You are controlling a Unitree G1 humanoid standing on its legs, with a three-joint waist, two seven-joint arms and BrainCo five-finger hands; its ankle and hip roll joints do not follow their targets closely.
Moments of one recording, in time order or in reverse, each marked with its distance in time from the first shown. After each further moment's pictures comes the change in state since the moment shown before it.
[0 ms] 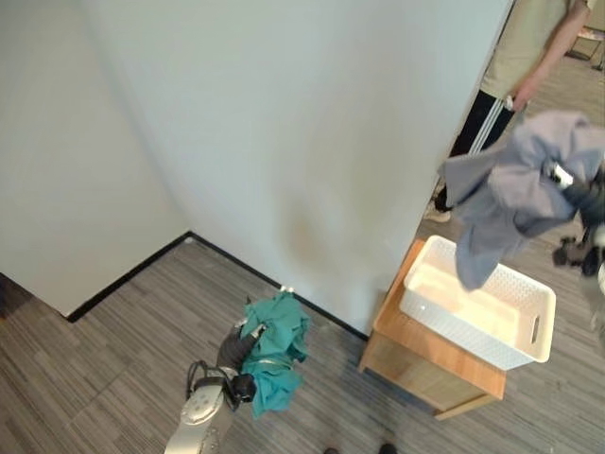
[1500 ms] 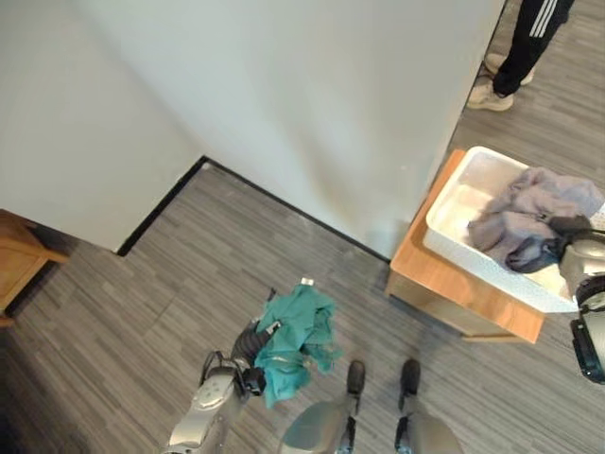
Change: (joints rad) left arm -0.080 0.062 -0.097 0.031 -0.077 0.032 0.037; right arm -0.534 0.156 0.181 1.271 0.048 0.202 -0.054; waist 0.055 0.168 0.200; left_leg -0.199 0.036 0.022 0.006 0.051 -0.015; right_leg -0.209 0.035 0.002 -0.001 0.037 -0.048
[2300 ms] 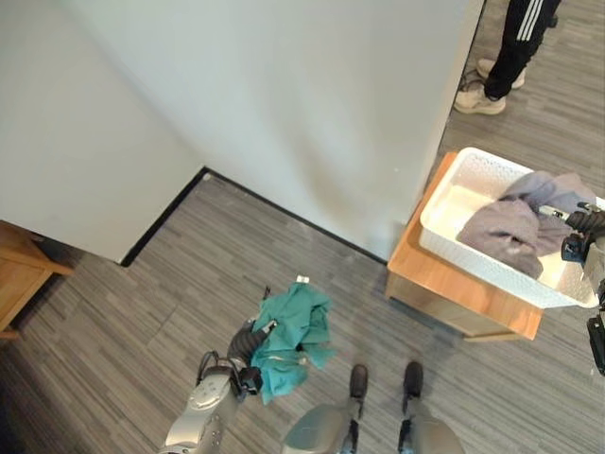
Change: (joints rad) left arm 0.009 0.000 0.010 -0.002 0.000 0.014 -0.017; right arm -0.020 -0.046 0.119 -0.020 -0.063 0.015 0.090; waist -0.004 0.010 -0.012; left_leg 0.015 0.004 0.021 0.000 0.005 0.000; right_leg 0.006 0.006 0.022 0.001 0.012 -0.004
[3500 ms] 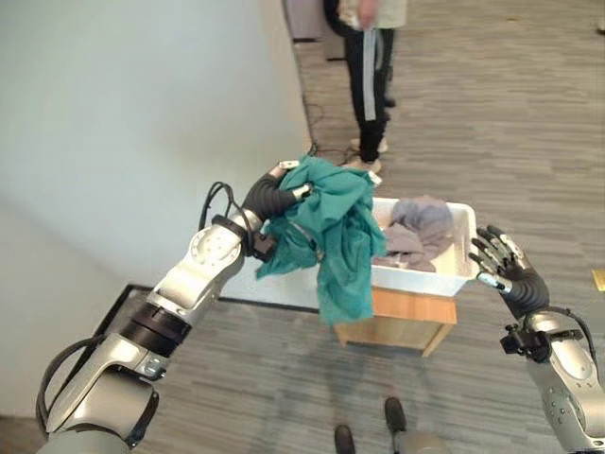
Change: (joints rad) left arm -0.742 0.305 -0.231 -0.140 0.021 -0.026 0.001; right arm 1.117 0.284 -0.368 -1.612 0.133 -0.090 0.112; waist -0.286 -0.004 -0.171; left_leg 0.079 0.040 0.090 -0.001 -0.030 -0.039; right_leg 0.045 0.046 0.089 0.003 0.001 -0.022
